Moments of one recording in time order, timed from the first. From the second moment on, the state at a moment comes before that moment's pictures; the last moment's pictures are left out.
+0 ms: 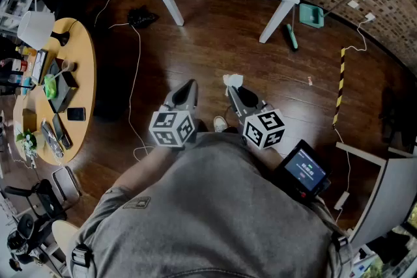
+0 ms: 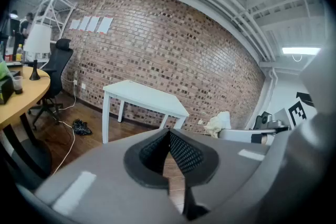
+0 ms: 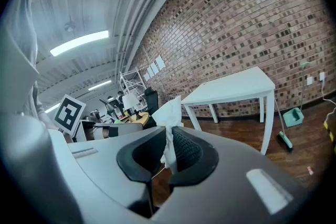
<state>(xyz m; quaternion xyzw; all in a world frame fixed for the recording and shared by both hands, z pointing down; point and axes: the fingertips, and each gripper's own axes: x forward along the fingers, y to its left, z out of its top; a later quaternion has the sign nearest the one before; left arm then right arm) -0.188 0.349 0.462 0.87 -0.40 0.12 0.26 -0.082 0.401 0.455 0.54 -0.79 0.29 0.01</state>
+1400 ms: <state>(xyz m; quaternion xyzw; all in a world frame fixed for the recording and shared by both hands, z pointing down) -0.125 0.050 0.459 0.91 -0.29 0.13 0.26 -0.007 0.148 0.455 0.67 -0.68 0.29 0.00</state>
